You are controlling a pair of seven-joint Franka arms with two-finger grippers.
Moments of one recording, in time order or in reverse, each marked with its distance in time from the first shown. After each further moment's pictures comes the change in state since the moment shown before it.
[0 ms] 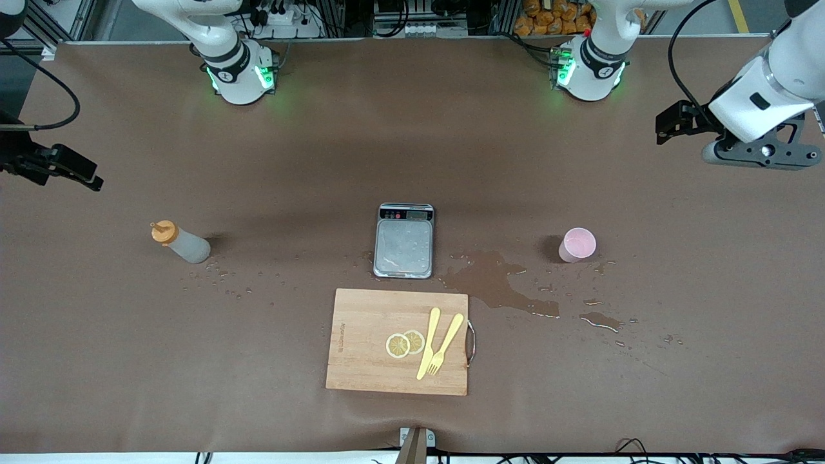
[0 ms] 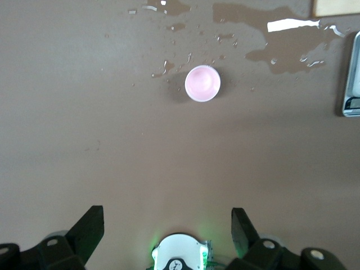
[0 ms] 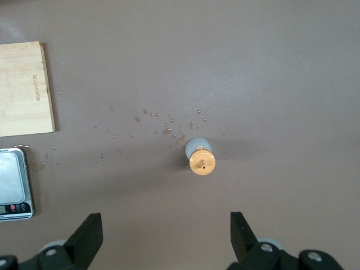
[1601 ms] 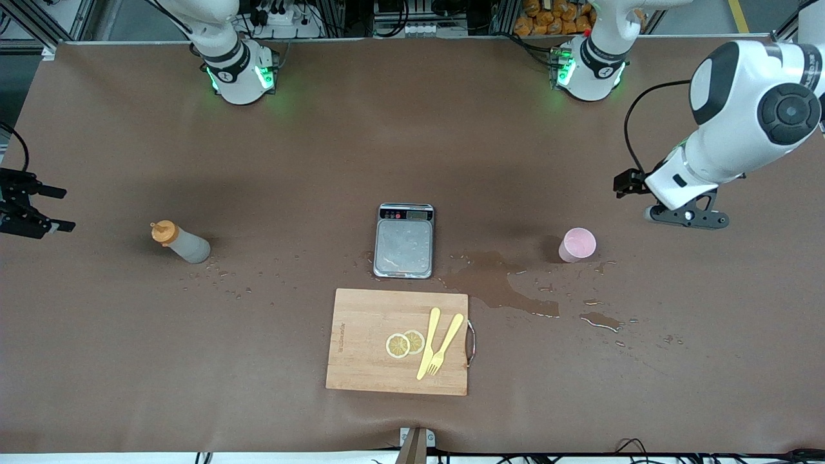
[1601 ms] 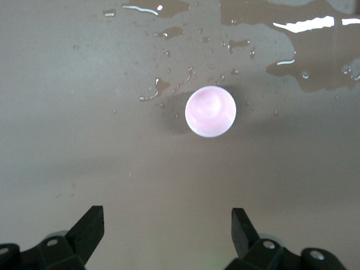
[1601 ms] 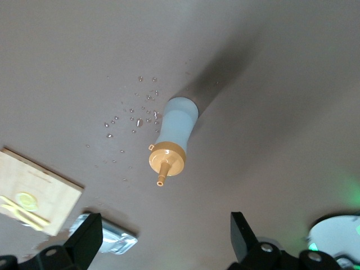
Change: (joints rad) left arm 0.007 0.053 -0.004 -0.374 0.000 0.486 0.026; right arm -0.420 0.294 -0.026 -0.020 0.409 -0.083 0.398
